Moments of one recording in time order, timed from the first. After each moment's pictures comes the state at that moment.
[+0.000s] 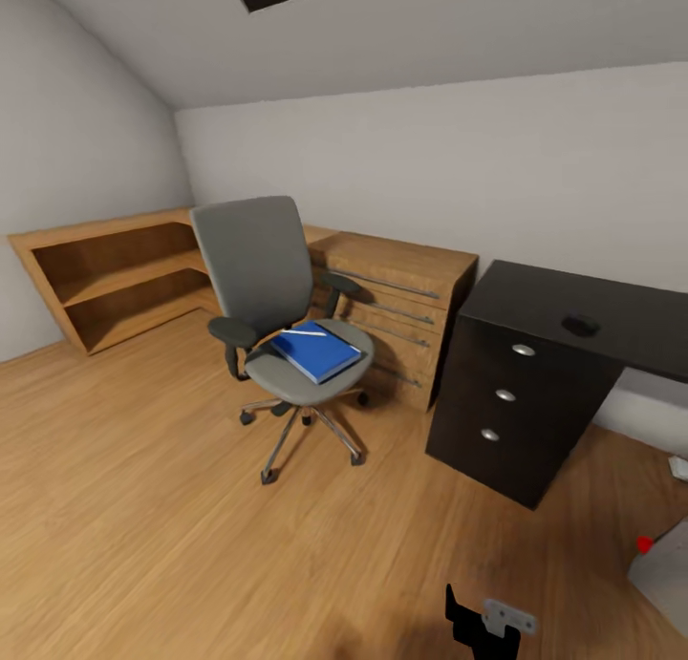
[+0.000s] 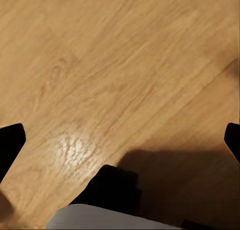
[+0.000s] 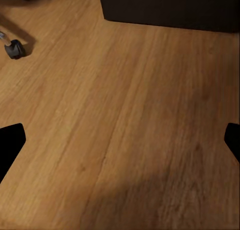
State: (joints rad) left arm -0.01 -0.11 -0.08 -0.60 0.09 -0.03 0.42; right arm -0.44 0.03 -0.05 -0.03 -0.27 -0.69 0.01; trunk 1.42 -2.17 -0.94
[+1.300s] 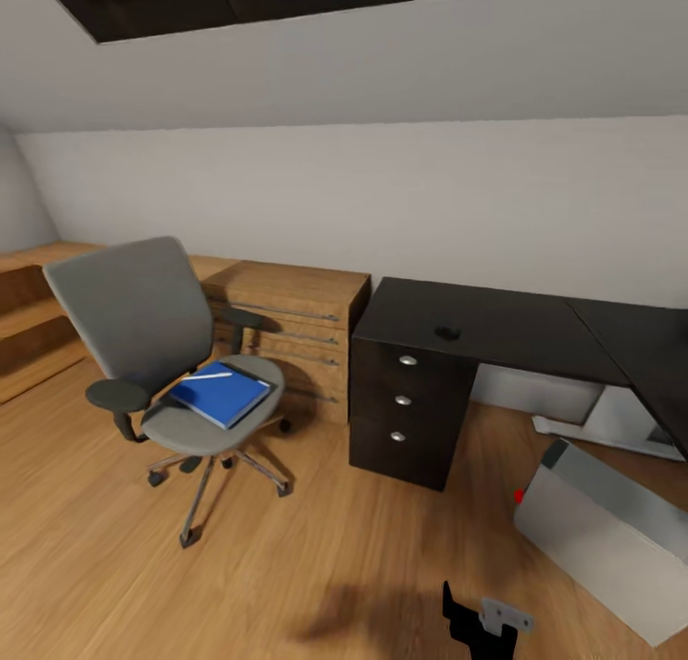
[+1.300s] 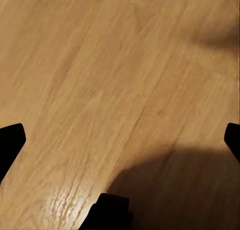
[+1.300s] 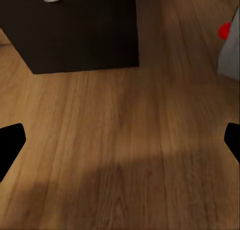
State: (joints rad) left arm -0.07 -0.07 -0.07 -0.49 0.10 -0.12 0.28; right arm -0.44 0.04 -0.04 -0.02 -0.26 -0.73 0.01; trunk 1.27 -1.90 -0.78
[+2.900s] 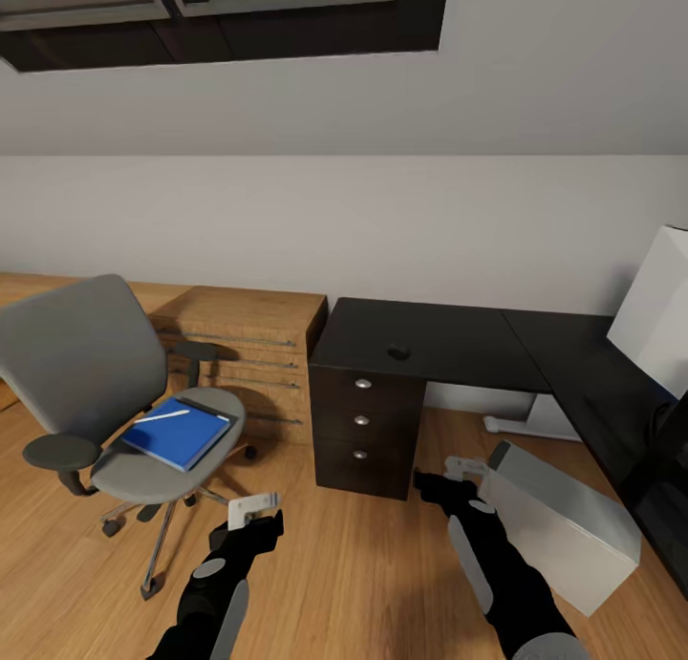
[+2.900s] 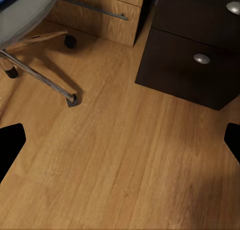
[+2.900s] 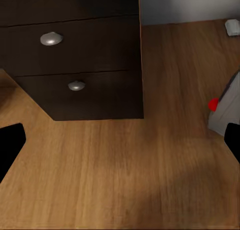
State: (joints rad) left arm -0.16 -0.17 -0.08 -1.38 0.09 0.49 0.28; right arm -0.45 0.07 0.04 -1.01 -0.18 0.36 -0.18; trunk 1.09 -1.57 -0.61
